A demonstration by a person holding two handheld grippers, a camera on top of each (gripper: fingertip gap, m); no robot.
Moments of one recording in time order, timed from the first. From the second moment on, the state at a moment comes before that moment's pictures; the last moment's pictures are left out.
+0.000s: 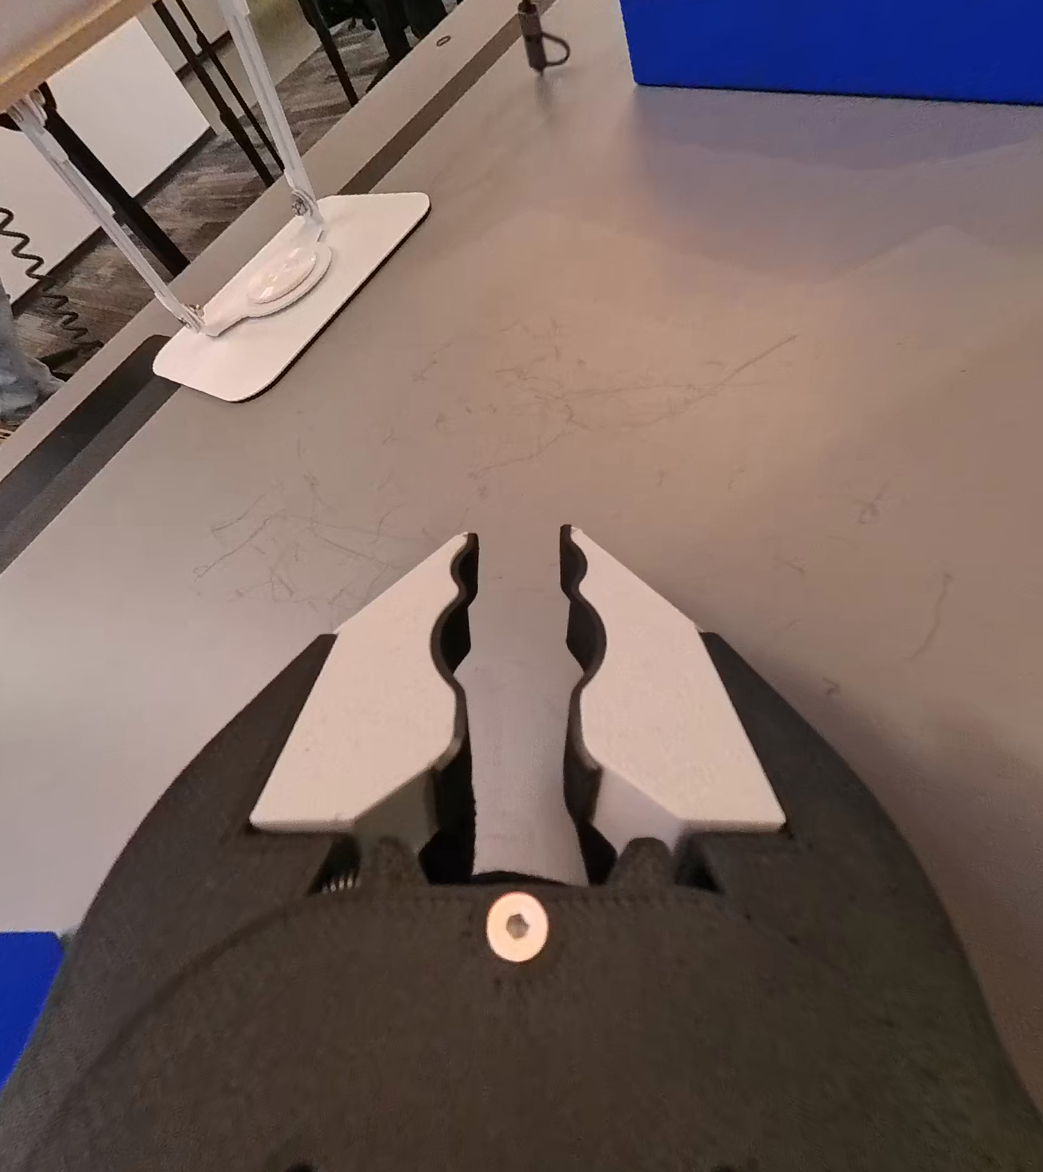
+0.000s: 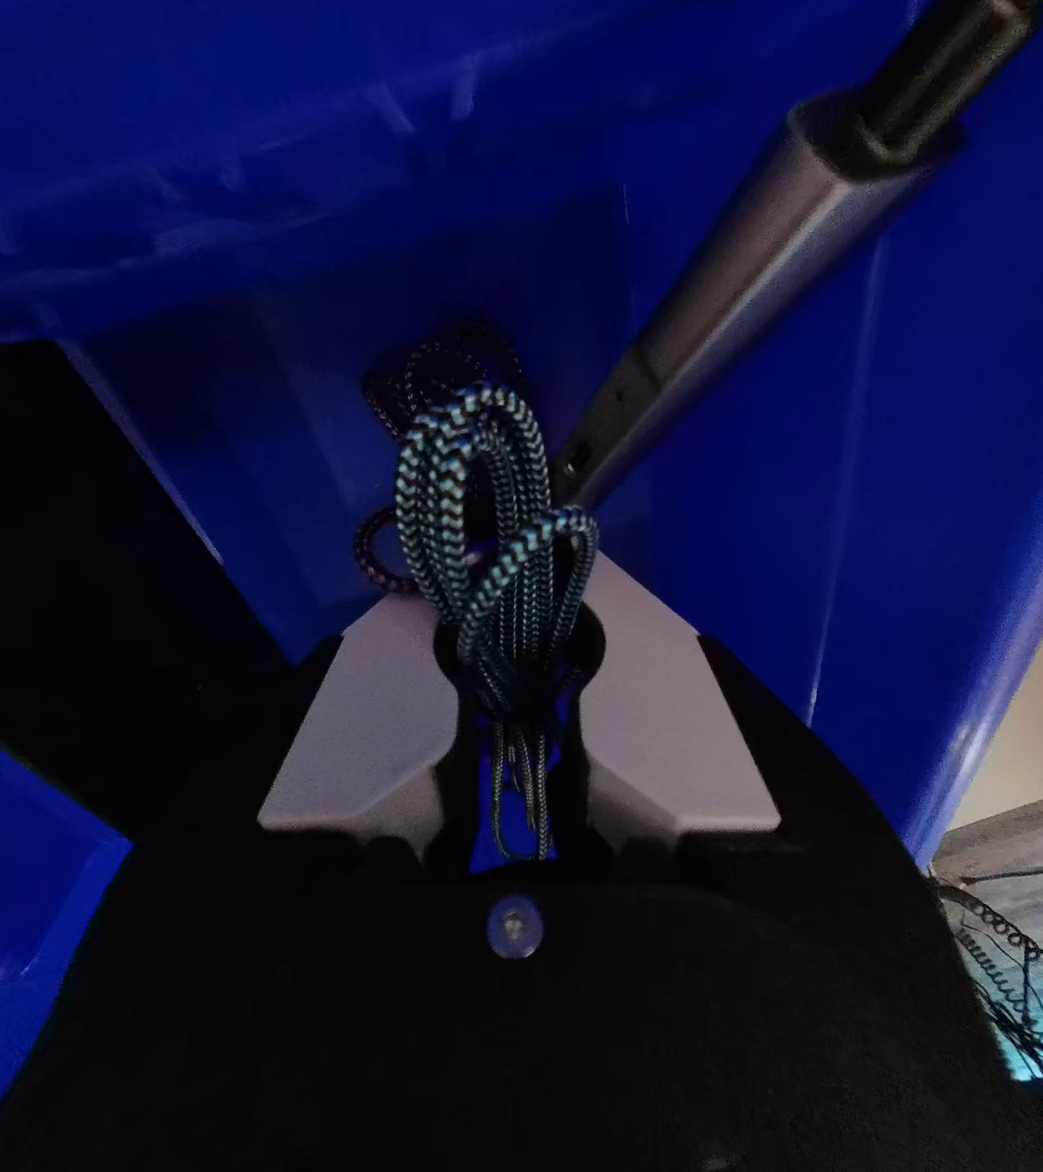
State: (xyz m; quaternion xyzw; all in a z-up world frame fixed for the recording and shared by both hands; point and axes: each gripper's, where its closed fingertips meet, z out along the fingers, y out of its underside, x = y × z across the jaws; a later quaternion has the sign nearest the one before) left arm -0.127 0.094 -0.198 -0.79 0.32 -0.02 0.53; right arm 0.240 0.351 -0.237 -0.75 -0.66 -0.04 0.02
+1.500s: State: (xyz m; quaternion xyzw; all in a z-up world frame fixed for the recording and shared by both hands) left arm -0.125 0.095 -0.199 -0.78 0.33 -0.02 0.53; right arm 0.129 0.400 -0.120 -0.81 -0.51 0.13 0.26
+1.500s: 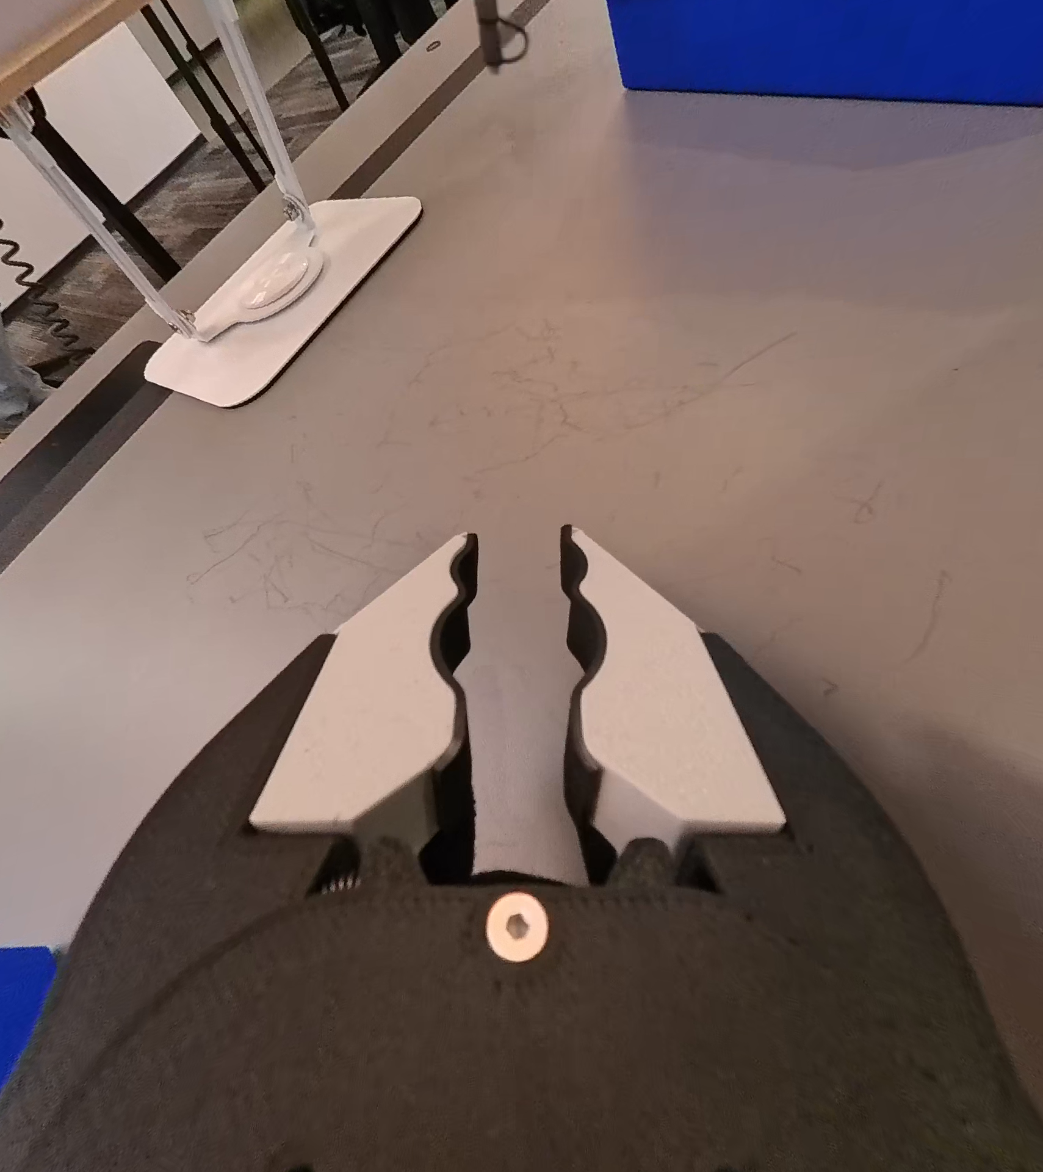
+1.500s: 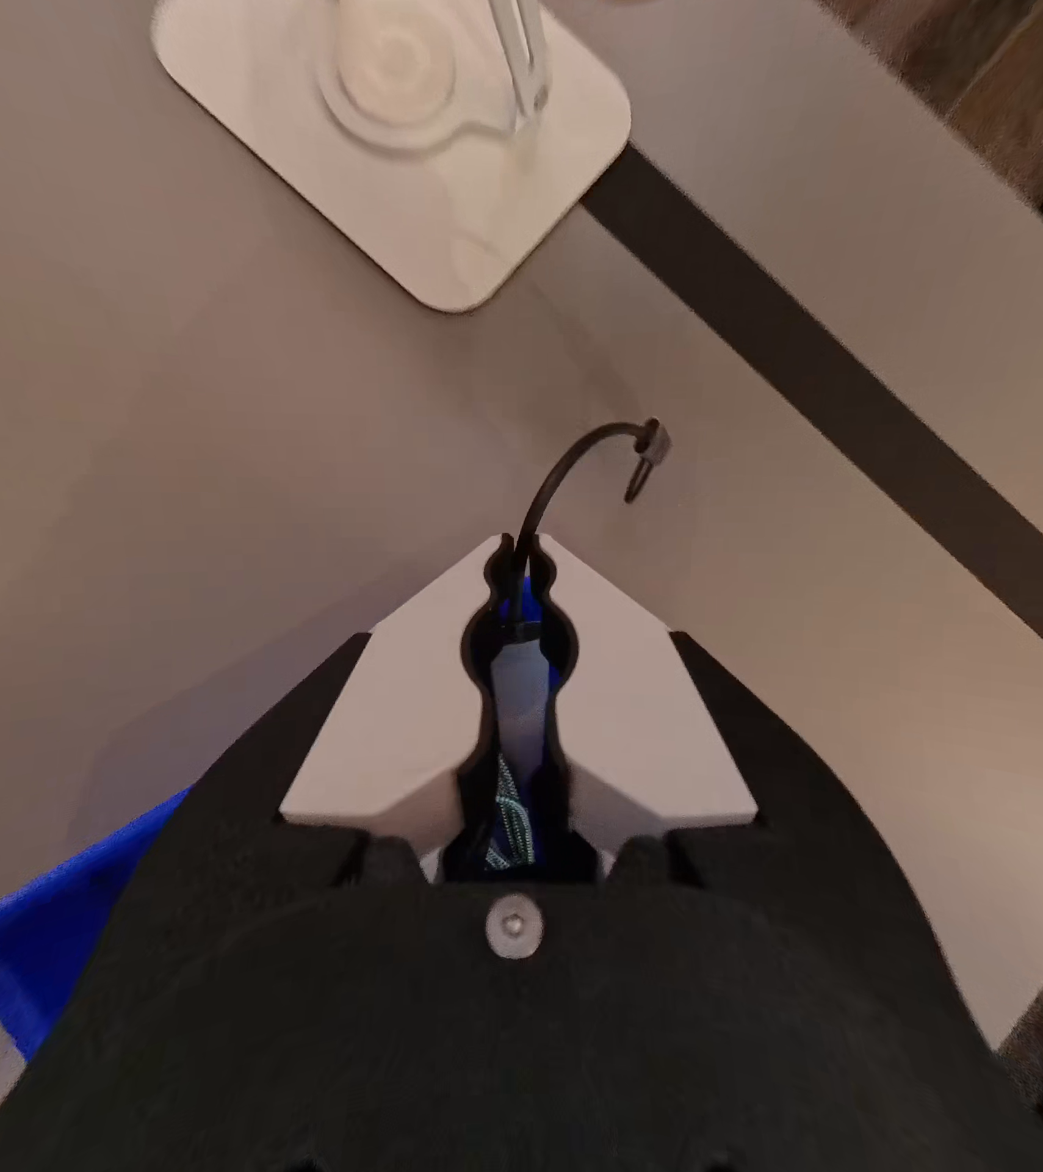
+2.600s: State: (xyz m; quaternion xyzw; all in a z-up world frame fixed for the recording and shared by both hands) left arm -0.124 0.095 -0.204 -0.79 0.34 -0.01 0.51; right arm 0.218 0.340 -0.087 -0.81 -0.47 0.26 0.22
